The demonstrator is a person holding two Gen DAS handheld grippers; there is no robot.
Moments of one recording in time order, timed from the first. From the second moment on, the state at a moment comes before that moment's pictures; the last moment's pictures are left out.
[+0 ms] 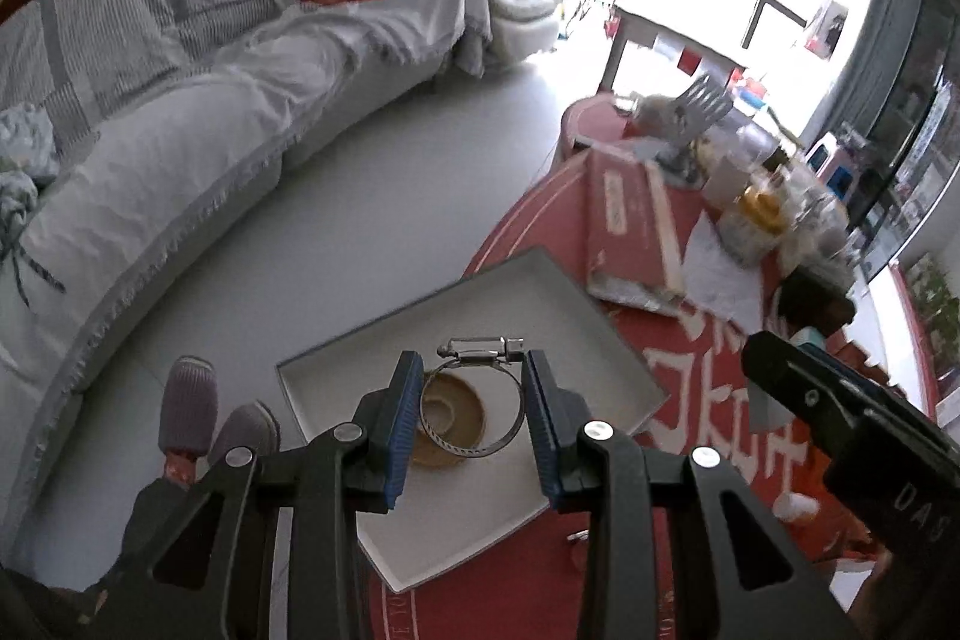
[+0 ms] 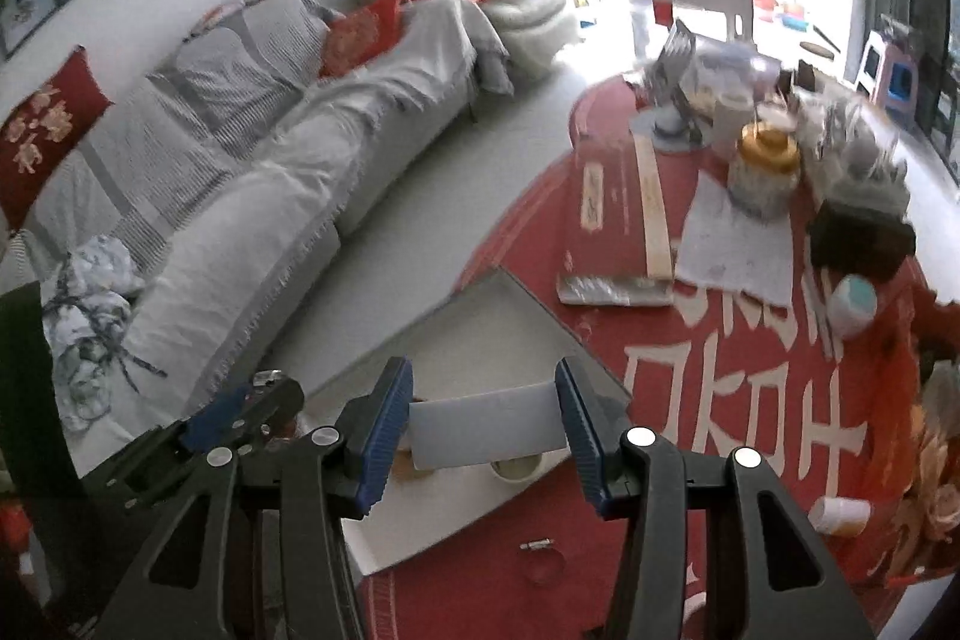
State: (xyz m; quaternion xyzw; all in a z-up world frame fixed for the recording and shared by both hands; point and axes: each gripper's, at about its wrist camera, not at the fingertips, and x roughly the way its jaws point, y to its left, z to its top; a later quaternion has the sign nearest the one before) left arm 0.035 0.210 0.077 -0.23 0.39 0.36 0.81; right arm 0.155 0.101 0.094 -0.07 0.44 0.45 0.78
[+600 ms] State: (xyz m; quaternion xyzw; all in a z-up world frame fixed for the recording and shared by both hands) left arm 0.050 0.227 0.017 -0.25 0.45 0.36 0.78; right arm 0.186 0.110 0.022 -0.10 0.51 0.39 0.76
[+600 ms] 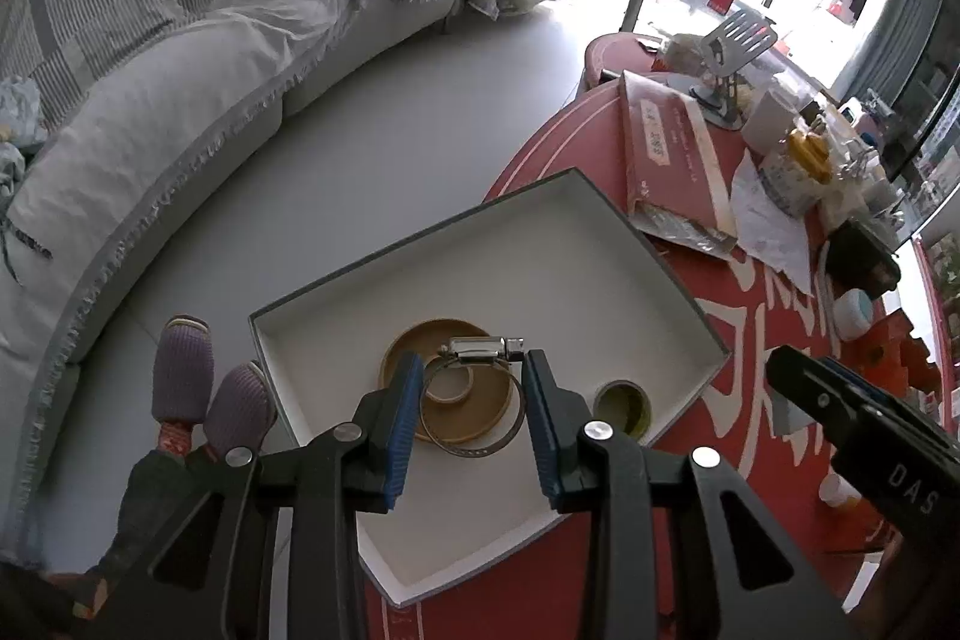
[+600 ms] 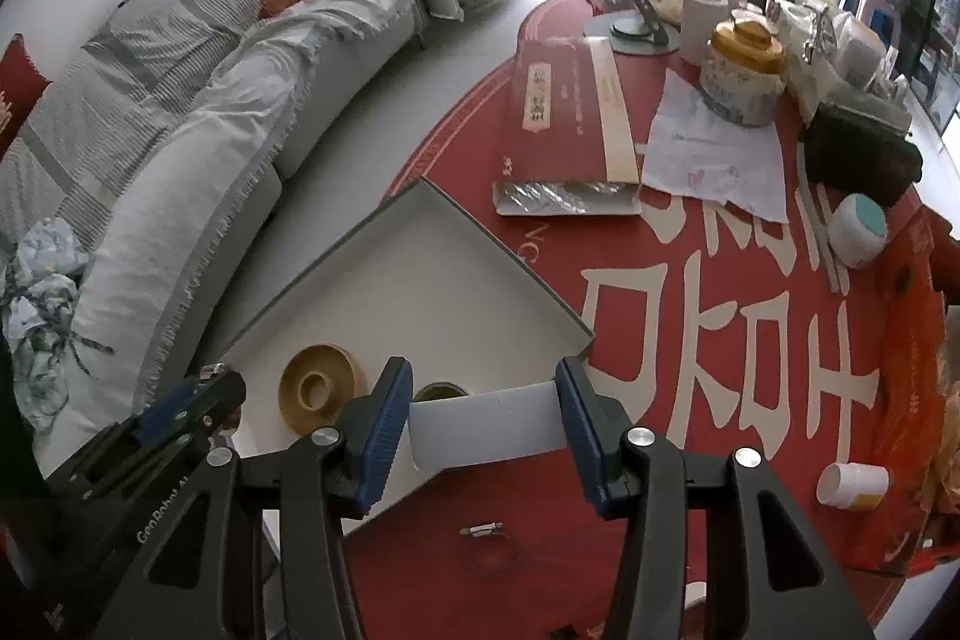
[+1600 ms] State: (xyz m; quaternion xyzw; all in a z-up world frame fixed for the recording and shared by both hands) left arm 0.063 0.249 -0.026 -0.25 0.48 0.36 0.76; right arm 0.195 0.160 -0.031 -0.12 0.55 0.38 0.73
